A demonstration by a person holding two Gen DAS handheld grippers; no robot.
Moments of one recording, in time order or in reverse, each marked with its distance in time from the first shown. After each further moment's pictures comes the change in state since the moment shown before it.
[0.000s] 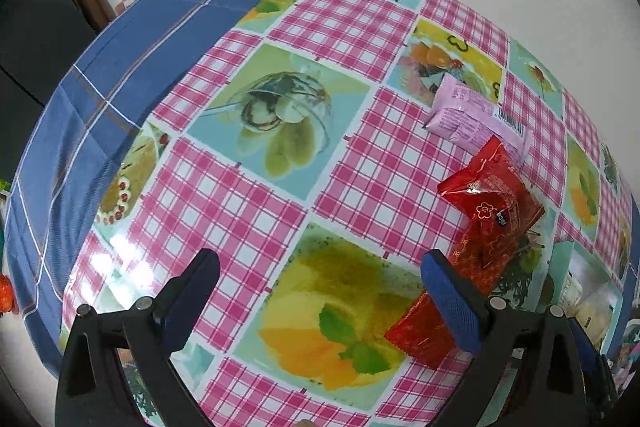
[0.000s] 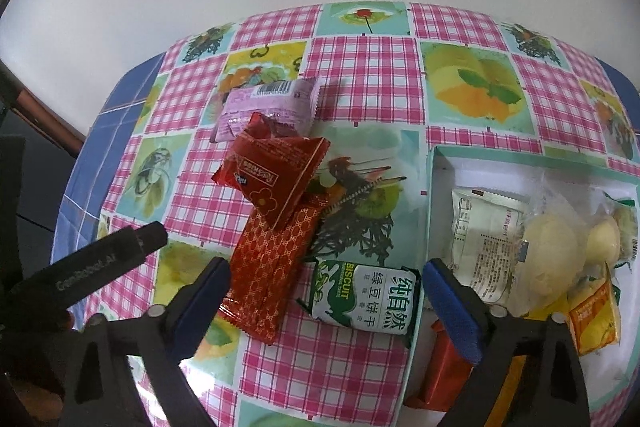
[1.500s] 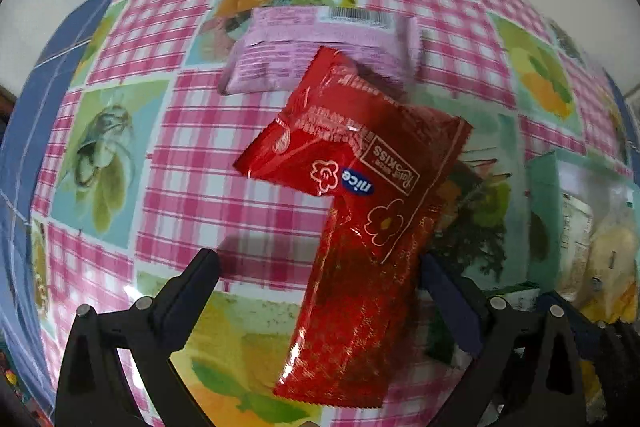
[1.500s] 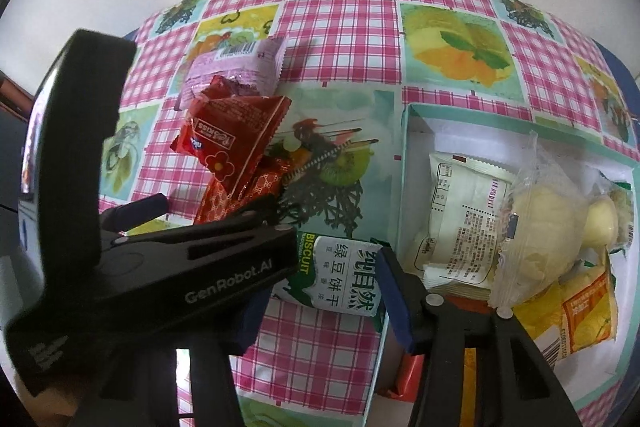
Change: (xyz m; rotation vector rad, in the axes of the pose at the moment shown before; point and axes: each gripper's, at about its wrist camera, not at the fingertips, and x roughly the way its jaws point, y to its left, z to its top) left arm 0.060 -0.159 -0.004 0.403 0.060 -0.068; right arm 0.018 -0.013 -0.009 0.005 0.109 -0.059
